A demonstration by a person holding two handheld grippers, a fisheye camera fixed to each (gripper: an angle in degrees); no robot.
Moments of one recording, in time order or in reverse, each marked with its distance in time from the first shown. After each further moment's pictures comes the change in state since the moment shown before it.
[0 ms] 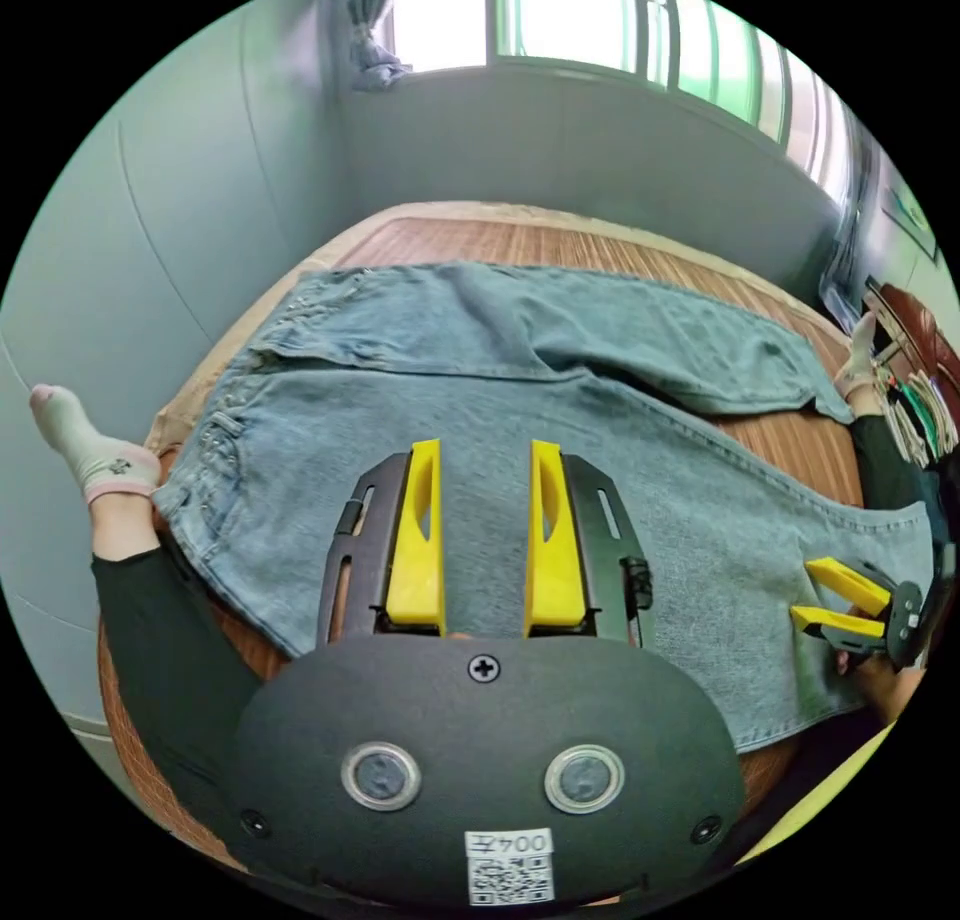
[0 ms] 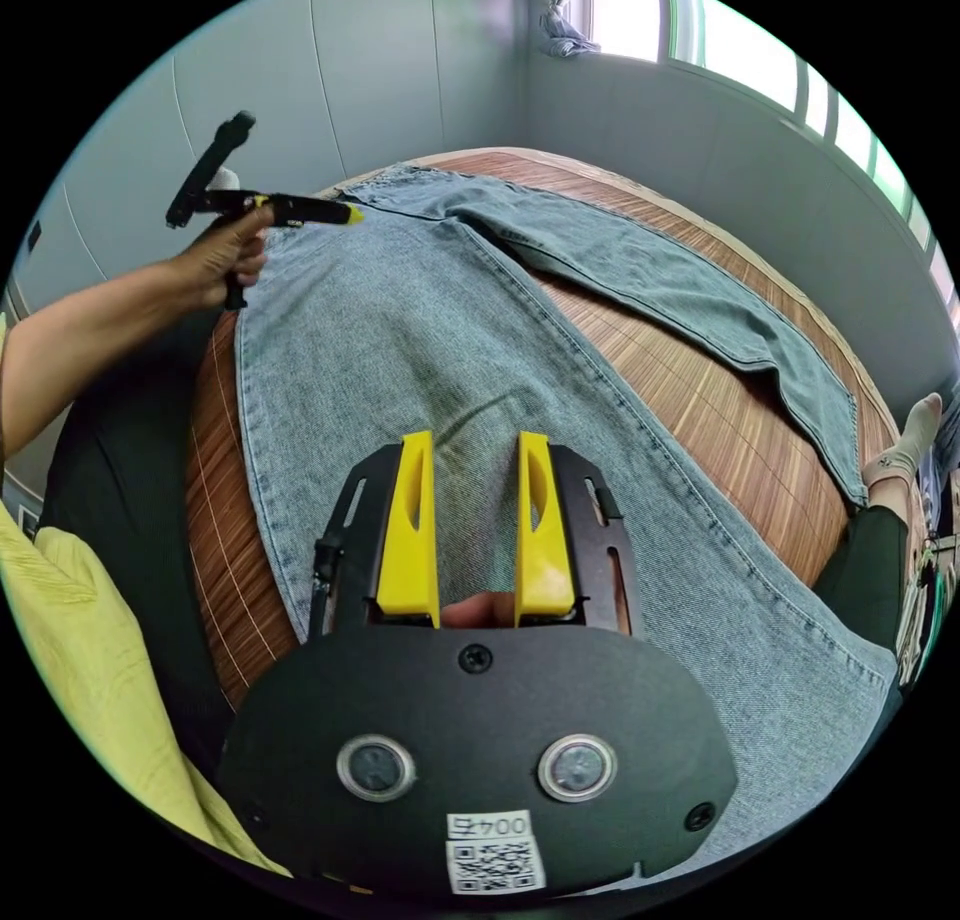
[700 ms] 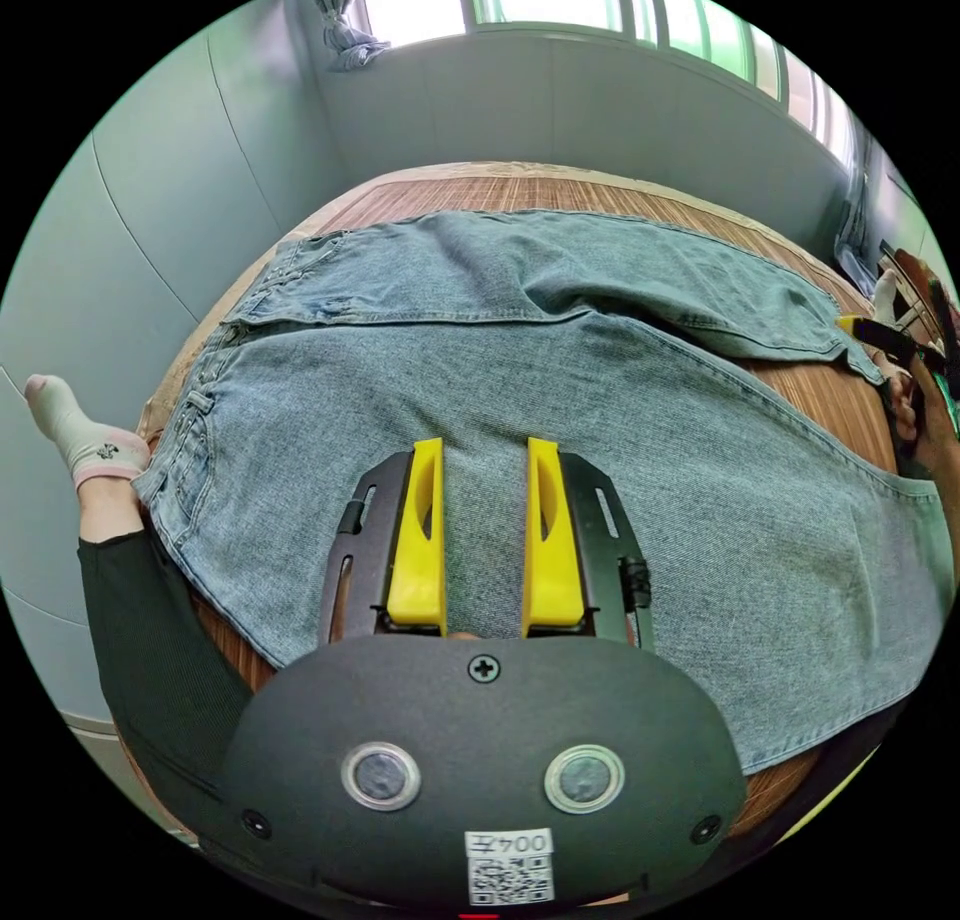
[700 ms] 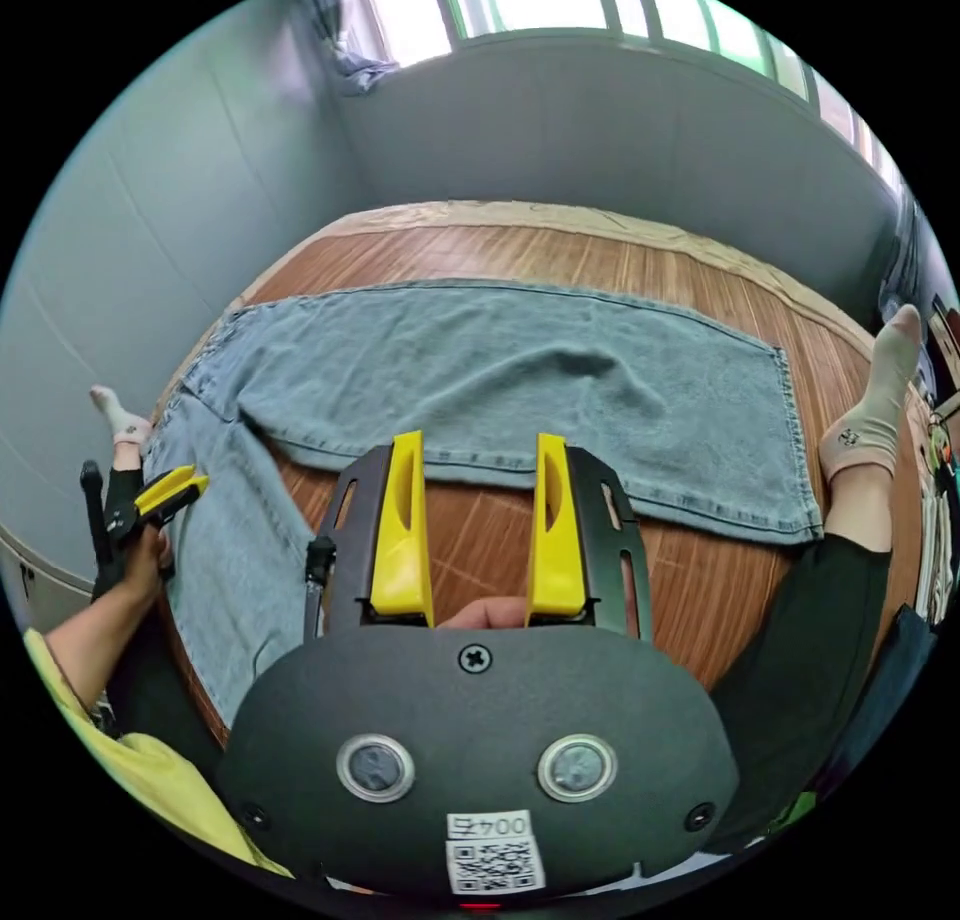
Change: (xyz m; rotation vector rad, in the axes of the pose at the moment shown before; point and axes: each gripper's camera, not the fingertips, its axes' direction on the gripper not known) left arm 0.055 0.017 0.058 -0.081 -0.055 0.043; right arm 0.212 -0.115 -0.030 0.068 0.037 0.382
